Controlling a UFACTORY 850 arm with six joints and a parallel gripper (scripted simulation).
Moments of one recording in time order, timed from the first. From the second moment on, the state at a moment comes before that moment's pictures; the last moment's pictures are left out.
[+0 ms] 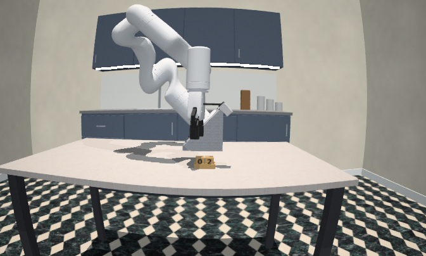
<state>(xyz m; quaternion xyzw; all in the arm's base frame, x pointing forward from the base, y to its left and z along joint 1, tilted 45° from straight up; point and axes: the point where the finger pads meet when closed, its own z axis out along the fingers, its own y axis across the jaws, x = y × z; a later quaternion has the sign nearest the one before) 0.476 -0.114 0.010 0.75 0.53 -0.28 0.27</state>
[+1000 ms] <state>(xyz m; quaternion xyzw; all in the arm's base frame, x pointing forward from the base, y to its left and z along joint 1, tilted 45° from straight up) 0.482 -0.106 0.003 0.71 0.59 -0.30 0.24</state>
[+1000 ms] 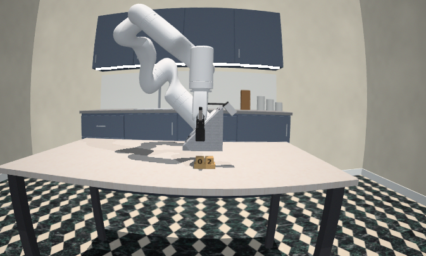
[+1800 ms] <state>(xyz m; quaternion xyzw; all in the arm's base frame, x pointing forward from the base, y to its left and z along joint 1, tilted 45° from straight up) 0.482 -0.106 0.003 0.71 0.59 -0.30 0.24</state>
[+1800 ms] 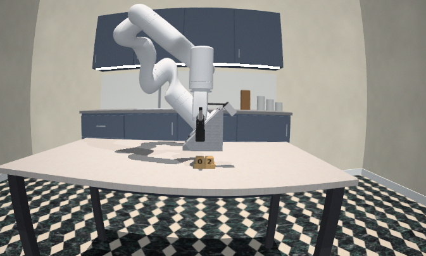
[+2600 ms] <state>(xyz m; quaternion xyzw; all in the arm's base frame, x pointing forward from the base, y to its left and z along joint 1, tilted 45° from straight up) 0.479 -0.122 -0.013 0.71 0.59 -0.30 0.24</state>
